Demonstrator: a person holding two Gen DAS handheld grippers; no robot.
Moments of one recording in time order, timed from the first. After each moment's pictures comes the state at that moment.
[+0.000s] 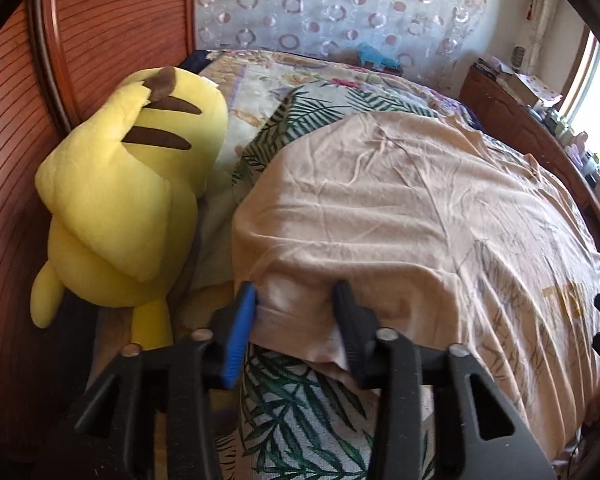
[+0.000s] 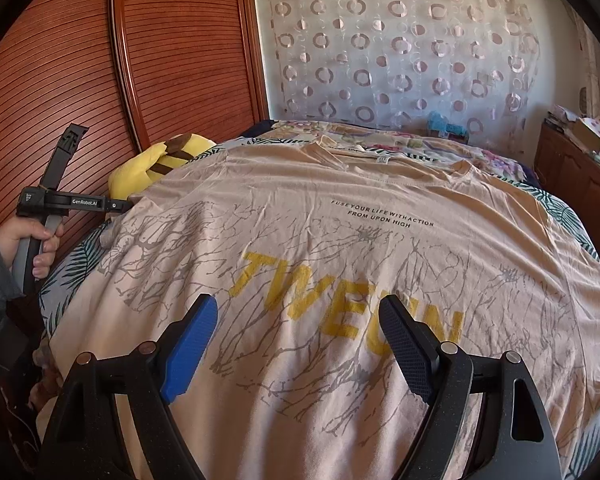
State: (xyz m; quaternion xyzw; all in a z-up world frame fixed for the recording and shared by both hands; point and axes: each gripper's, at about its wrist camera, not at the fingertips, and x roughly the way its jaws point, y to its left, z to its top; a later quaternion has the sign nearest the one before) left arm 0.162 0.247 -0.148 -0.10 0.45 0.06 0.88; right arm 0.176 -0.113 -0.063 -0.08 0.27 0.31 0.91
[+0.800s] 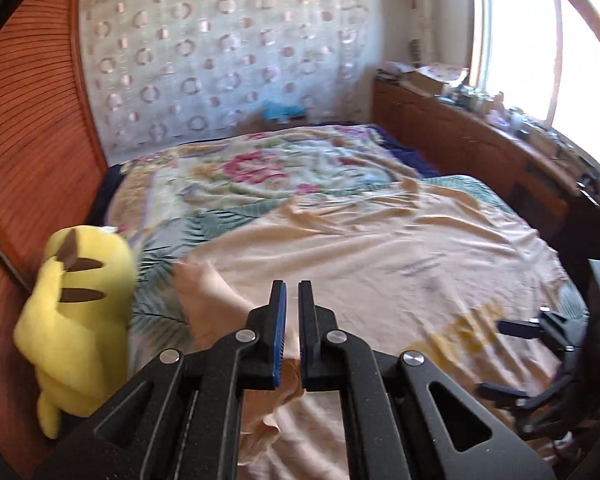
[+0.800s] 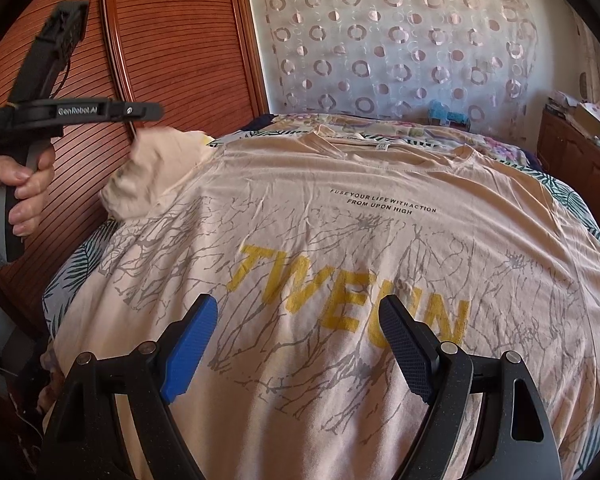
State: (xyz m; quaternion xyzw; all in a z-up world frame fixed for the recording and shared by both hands) left arm 0.185 0.109 -0.045 0.02 0.35 -0.07 0.93; right arm 0.180 -0.115 -0.068 -0.06 0.29 0.31 0.90
